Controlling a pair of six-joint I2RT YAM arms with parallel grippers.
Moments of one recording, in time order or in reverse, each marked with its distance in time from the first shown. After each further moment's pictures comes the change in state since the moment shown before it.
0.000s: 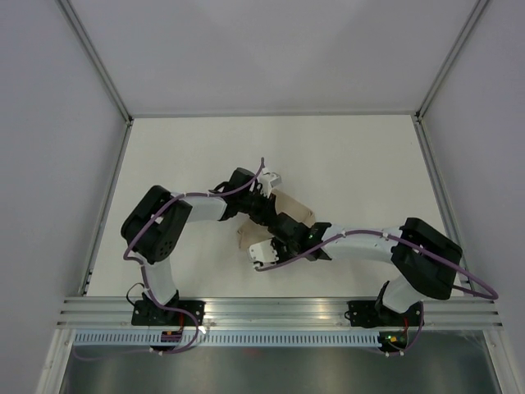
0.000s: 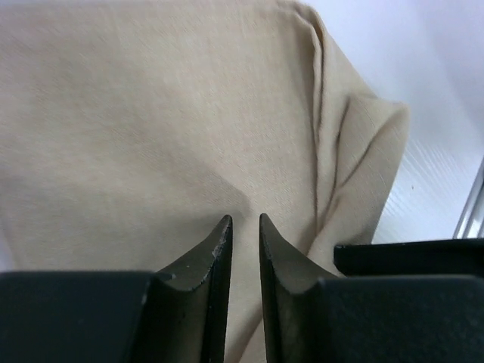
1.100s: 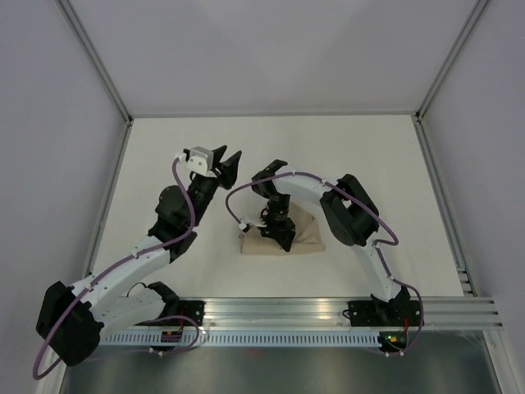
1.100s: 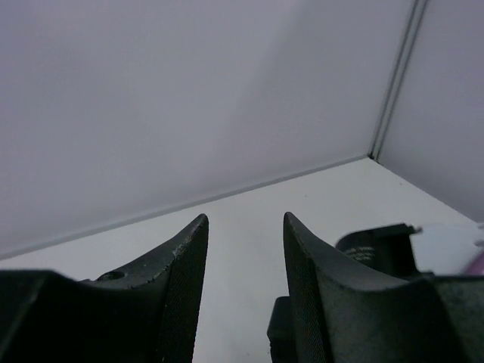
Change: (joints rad) left arm -0.027 -0.843 -0.262 0.551 -0.802 0.134; right arm -0.253 0.695 0.945 -1.132 -0.518 -0.208
